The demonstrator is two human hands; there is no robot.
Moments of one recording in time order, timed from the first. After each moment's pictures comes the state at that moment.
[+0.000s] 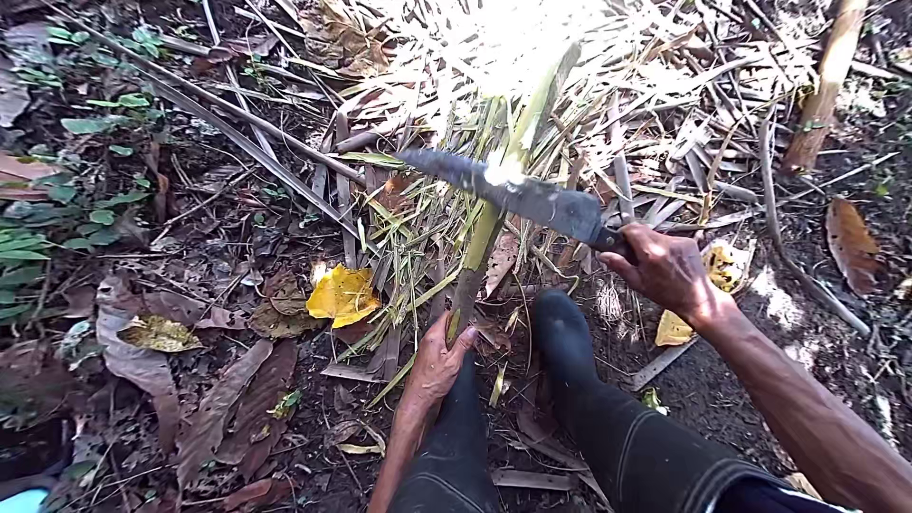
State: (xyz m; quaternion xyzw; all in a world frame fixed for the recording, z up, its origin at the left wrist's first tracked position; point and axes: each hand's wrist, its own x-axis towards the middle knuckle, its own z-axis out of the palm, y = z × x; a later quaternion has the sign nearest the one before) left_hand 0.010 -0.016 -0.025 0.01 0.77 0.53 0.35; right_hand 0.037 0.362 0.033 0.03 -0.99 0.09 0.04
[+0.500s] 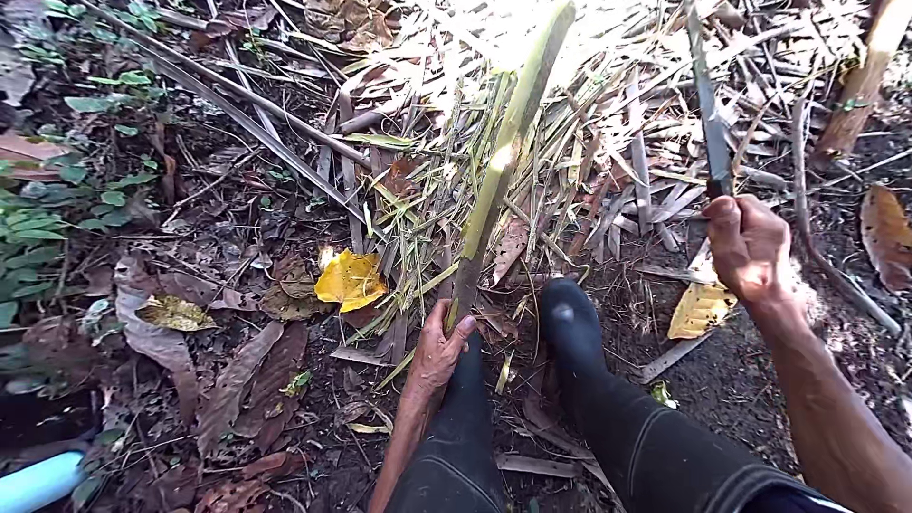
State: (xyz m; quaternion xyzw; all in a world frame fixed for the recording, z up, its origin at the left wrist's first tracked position) left_hand 0.017 -0.024 -0.031 0.00 0.74 0.60 0.30; right_hand 0.081 0.408 0.033 -0.25 -0.92 0.28 0.06
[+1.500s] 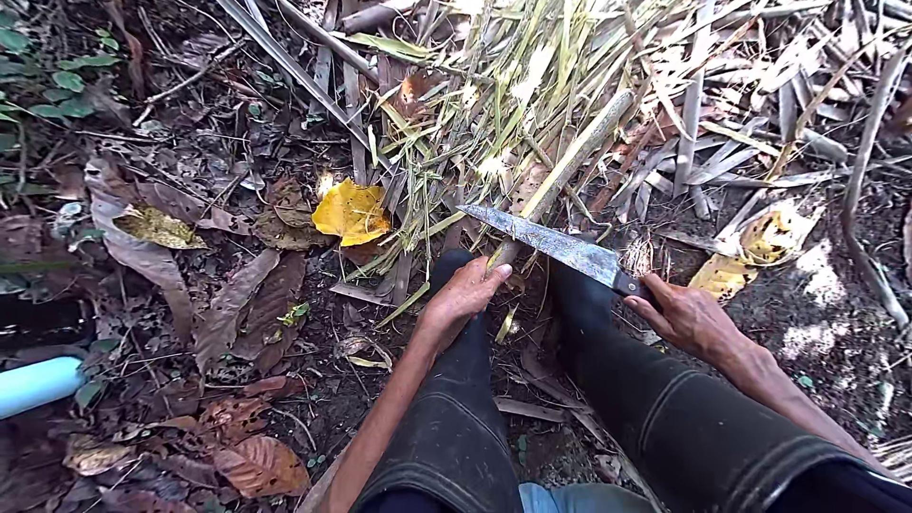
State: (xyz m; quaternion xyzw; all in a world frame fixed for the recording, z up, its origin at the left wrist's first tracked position) left_hand -0.002 0.006 -0.031 -0.01 0.73 0.36 0.58; right_hand 0.161 0.343 -0.012 0.02 -0.96 0.19 -0.19
